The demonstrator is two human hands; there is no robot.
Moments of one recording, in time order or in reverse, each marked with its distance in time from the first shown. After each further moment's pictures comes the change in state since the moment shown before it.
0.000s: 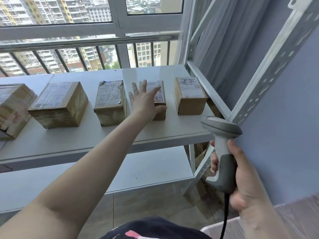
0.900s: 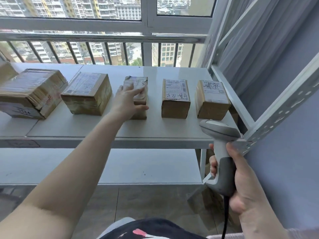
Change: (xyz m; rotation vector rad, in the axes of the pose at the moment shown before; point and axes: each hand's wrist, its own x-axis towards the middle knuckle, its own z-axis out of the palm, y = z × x) left_hand -0.024 -0.107 -0.043 -0.060 0.056 -0.159; right_hand 0.013 0.017 0.021 -0.099 -0.130 0.061
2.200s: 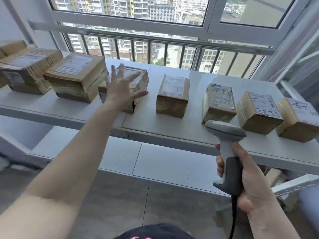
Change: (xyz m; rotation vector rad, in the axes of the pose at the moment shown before) left_hand -0.033 -0.245 -0.161 0.078 0.258 -0.099; right_hand -0.031 0.089 0.214 -0.153 -0.080 0.068
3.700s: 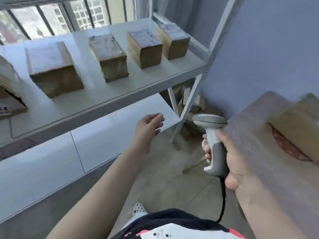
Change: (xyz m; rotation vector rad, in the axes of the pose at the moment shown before) left_hand -0.241 0.183 0.146 -1.134 -0.962 -0.296; right_hand -0.163 0.078 -0.096 0.245 0.609 0.068
